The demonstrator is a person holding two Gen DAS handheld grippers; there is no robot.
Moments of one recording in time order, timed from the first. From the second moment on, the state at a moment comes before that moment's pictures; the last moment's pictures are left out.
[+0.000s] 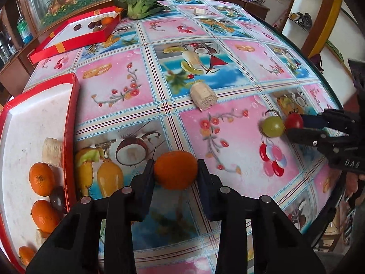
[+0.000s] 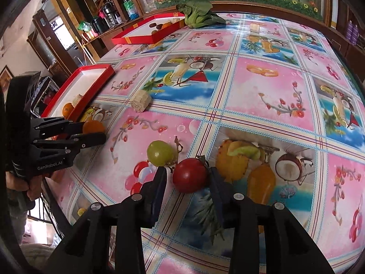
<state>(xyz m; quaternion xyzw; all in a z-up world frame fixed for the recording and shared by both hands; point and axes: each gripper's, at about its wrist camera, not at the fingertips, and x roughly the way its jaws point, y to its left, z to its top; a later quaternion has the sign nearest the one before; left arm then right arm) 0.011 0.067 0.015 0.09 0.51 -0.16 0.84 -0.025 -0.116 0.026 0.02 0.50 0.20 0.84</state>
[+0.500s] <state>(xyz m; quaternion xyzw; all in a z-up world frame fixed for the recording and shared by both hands) 0.012 0.065 0.014 0.09 0.50 -0.16 0.85 -0.022 -0.123 0.031 0.03 0.49 0.19 0.85</state>
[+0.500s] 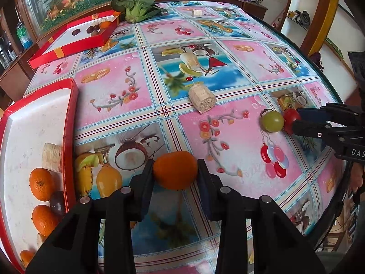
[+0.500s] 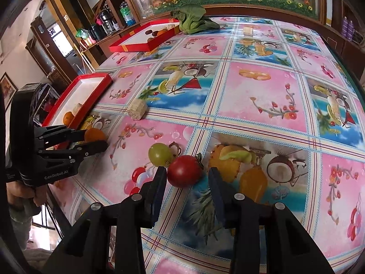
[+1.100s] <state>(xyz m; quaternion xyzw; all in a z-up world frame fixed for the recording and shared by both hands) 0.009 0.079 0.024 0.05 0.49 -0.16 0.86 -0.028 -0.135 0.036 0.06 0.49 0.18 0.85</state>
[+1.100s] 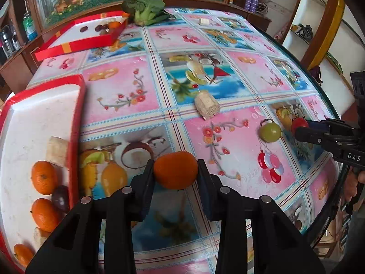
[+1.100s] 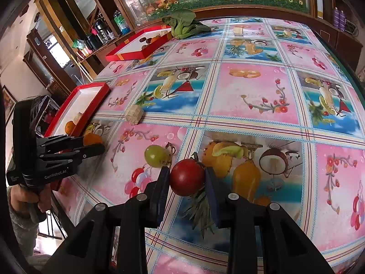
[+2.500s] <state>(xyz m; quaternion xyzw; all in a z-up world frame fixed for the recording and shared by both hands) -0.022 0.290 0.051 -0.01 0.50 -0.05 0.86 0.003 0.156 0.078 -0.06 0.46 0.44 0.77</state>
